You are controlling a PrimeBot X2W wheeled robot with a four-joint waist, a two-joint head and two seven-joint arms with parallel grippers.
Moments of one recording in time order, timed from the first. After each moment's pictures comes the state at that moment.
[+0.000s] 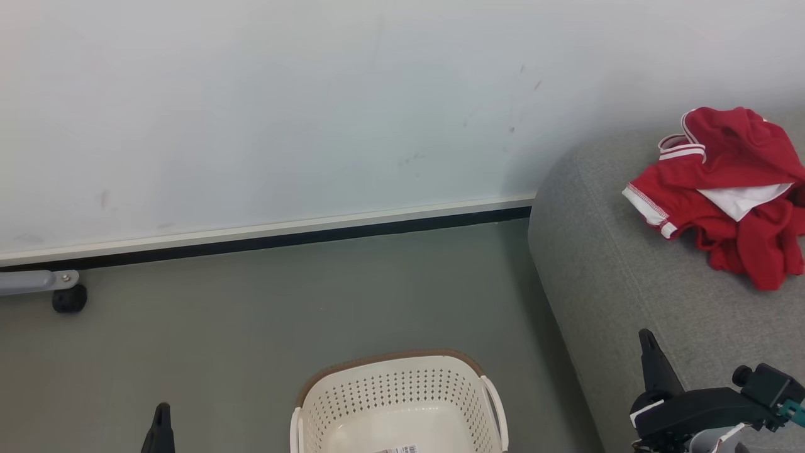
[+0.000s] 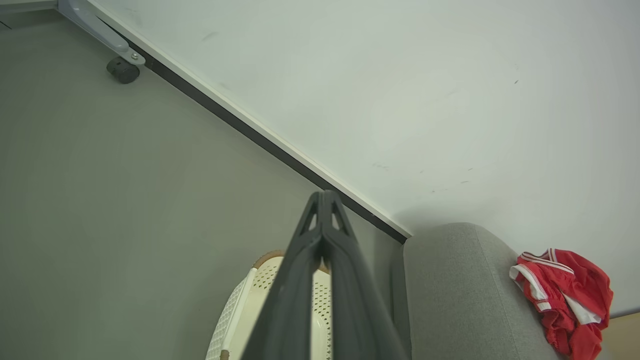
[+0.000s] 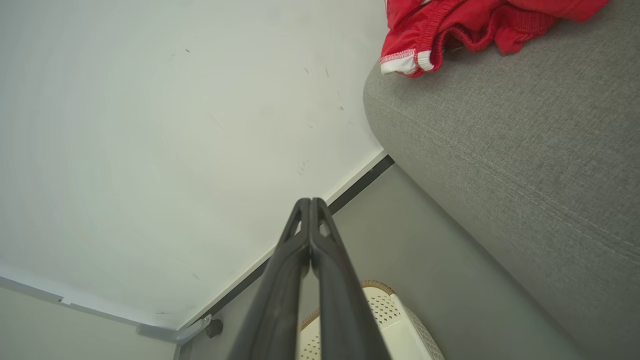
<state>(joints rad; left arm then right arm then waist) 0.10 0.12 0.02 0.18 -0.91 0.02 -0.08 -0.11 -0.14 0.18 0.27 0.93 -0.02 -0.08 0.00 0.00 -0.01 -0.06</state>
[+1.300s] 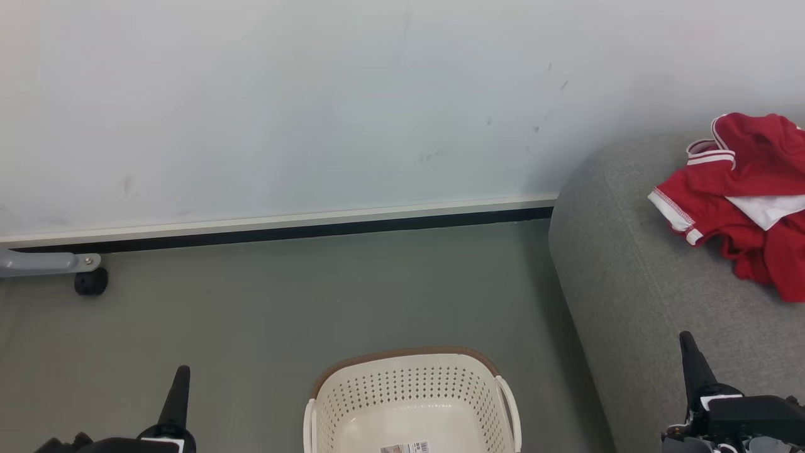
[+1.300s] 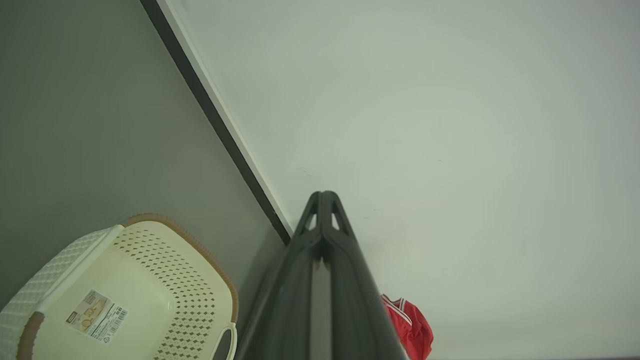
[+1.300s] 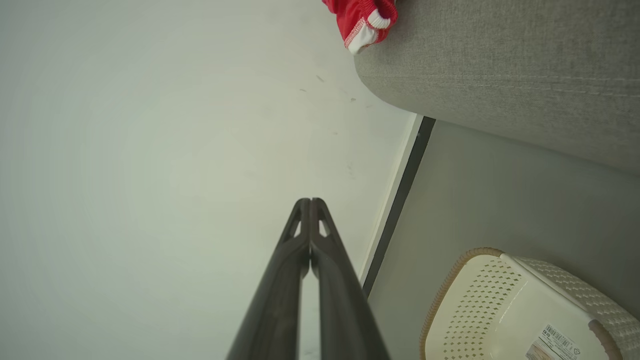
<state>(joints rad) -0.02 0.06 0.07 0.26 -1.39 -0.08 0.06 -0.11 -0.07 -0.04 0.29 1.40 0.08 0.06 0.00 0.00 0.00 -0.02</state>
